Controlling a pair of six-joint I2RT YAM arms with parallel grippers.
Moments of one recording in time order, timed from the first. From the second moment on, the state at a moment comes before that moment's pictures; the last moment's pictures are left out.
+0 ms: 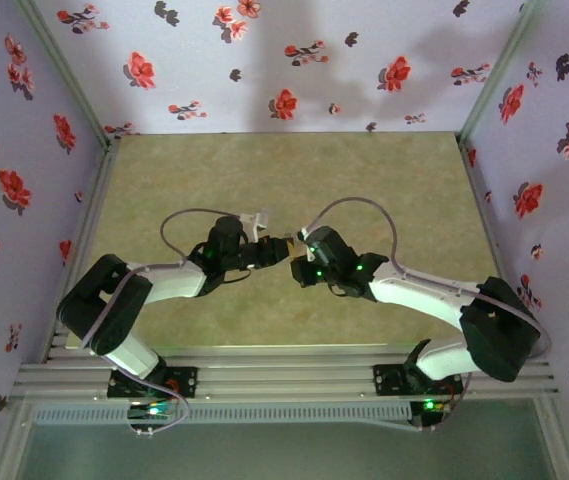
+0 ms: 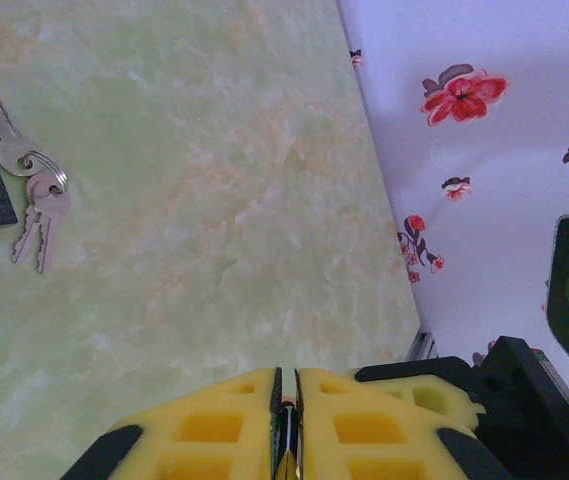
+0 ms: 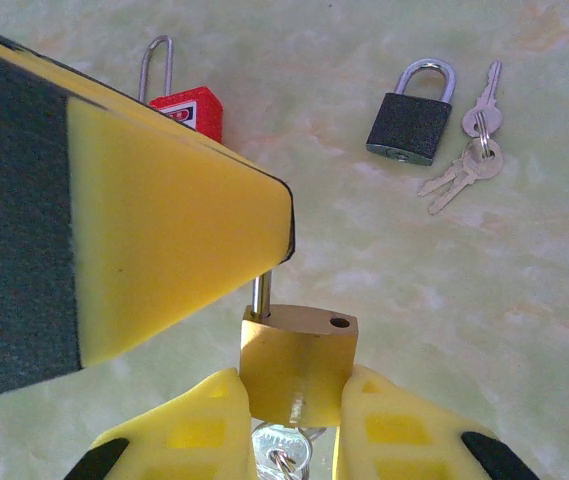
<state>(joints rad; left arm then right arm) -0.69 1.59 0.65 0.55 0.50 -0.92 0.86 1.37 0.77 -0.20 -0.03 0.49</state>
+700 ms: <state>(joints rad) -0.69 1.59 0.65 0.55 0.51 -0.92 0.86 1.37 0.77 -0.19 -0.03 0.50</state>
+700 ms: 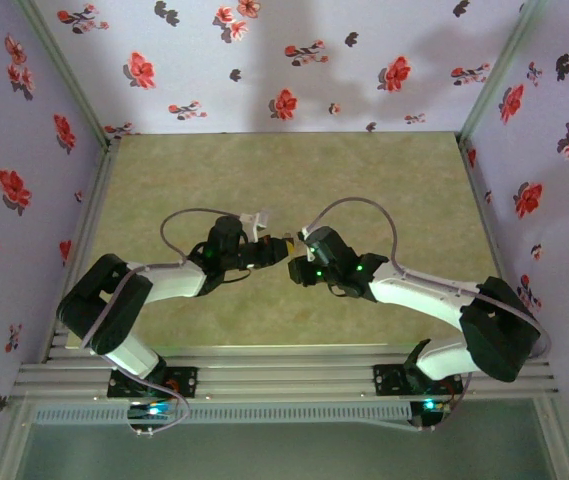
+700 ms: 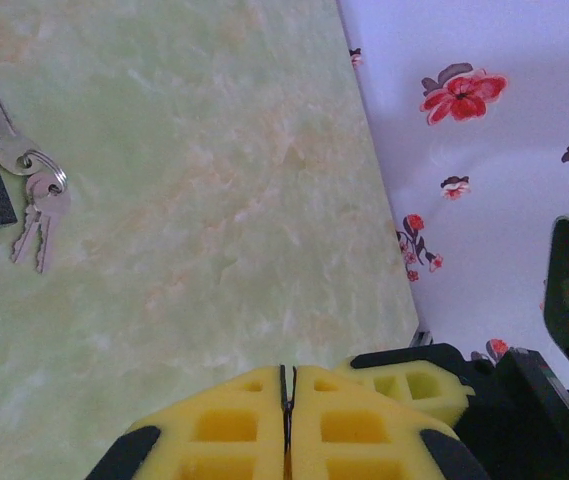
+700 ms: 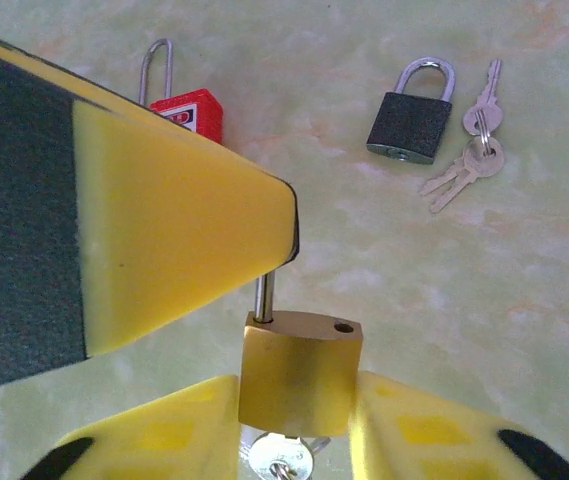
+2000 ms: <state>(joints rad) -0.69 1.59 0.66 0.58 0.54 -0.93 0.87 1.37 0.75 -0.16 -0.01 0.50</state>
